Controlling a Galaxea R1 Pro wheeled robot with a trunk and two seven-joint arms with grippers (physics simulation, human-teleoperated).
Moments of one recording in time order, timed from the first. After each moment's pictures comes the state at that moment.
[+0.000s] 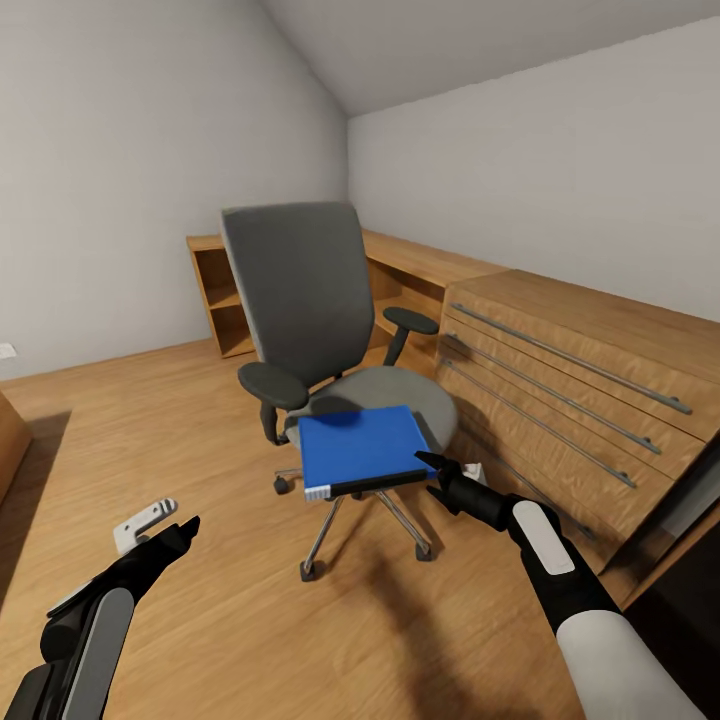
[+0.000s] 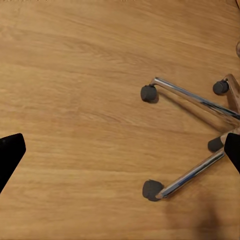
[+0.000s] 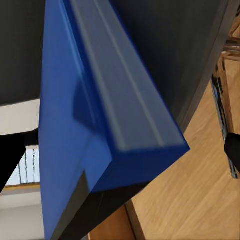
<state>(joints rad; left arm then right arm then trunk) -0.20 0.00 0.25 -1.61 0.50 0.64 0.31 -0.64 -0.04 -0.04 -0.90 -1.15 0.71 0.14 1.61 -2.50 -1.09</state>
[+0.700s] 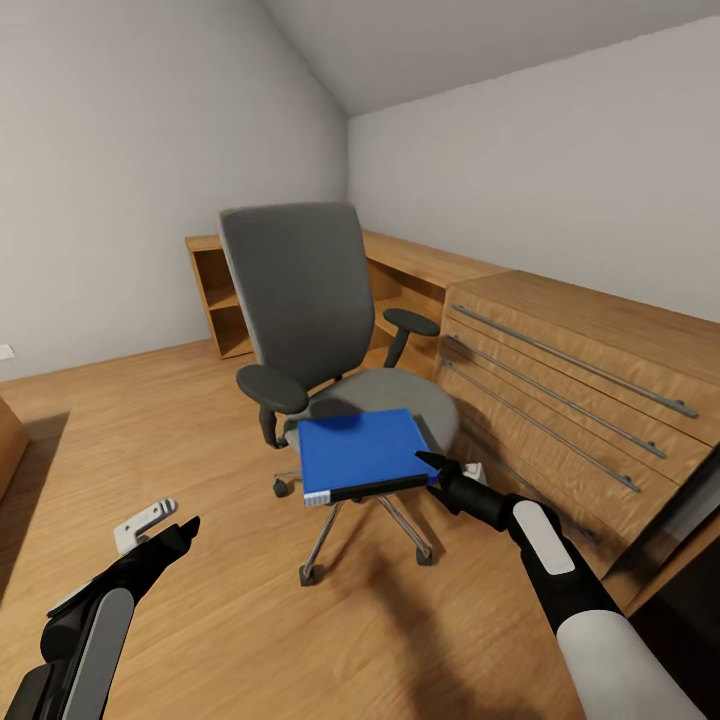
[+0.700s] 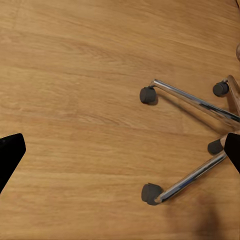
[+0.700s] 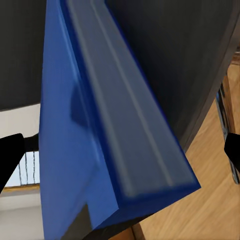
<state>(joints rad) -0.20 0.00 0.25 -1.61 0.50 0.64 0.31 -0.64 -0.04 -0.04 -0.90 -1.15 0.71 0.14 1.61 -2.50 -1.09</state>
